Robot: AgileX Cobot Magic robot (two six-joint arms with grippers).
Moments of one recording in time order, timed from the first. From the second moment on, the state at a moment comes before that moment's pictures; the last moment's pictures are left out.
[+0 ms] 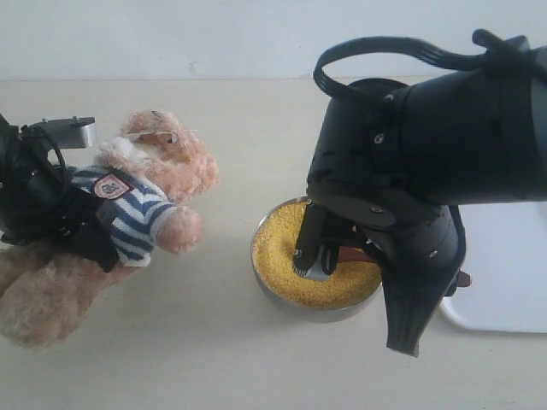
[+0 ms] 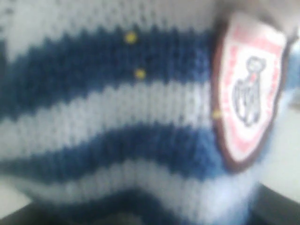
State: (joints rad) left arm -0.15 1.65 -0.93 -0.36 0.95 0.35; right arm 0.94 1.69 -1.00 -0.51 1.22 0.00
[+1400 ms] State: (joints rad) left arm -0.15 1.60 -0.93 -0.29 1.00 0.32; right arm 0.94 1.63 -1.00 -0.80 1.22 0.06
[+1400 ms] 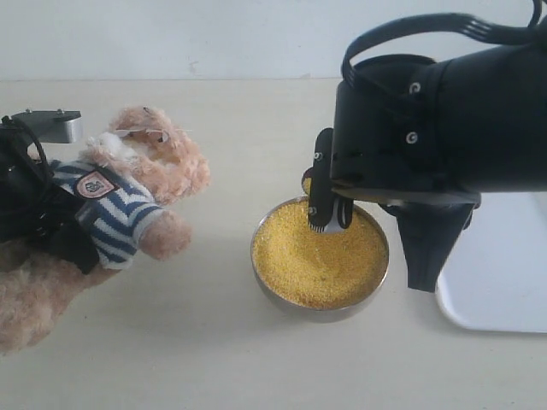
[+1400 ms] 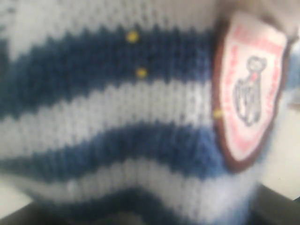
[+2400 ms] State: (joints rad) left arm -0.15 1.60 -0.93 -0.29 1.00 0.32; right arm 0.98 1.63 -1.00 -0.89 1.22 0.03
